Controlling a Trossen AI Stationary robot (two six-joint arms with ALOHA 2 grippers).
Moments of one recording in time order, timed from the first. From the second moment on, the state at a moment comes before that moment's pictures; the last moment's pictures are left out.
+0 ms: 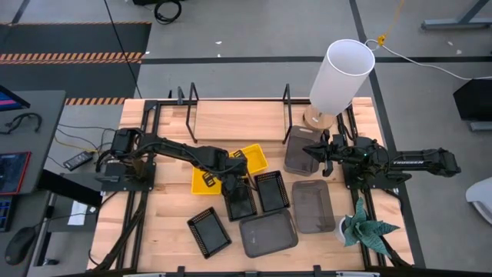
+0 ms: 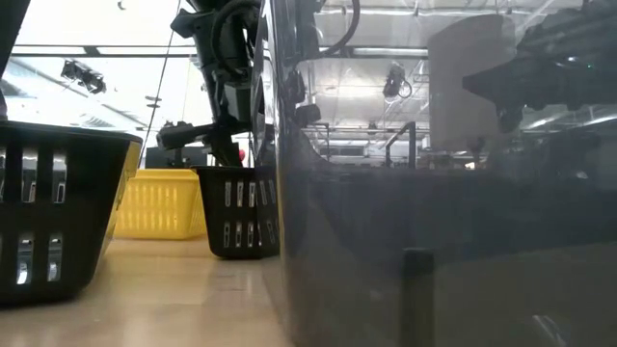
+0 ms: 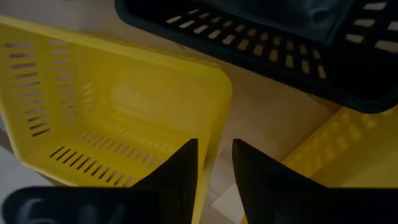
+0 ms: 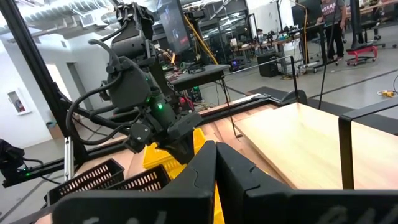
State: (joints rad) left arm -0.07 1.83 1.24 -0.69 -0.27 1.00; right arm -0.13 0.27 0.01 0.35 0.03 0.26
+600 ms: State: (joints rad) left arm -0.07 1.83 1.25 -0.73 -0.18 0.91; right arm -0.13 0.27 0.01 0.35 0.03 0.26
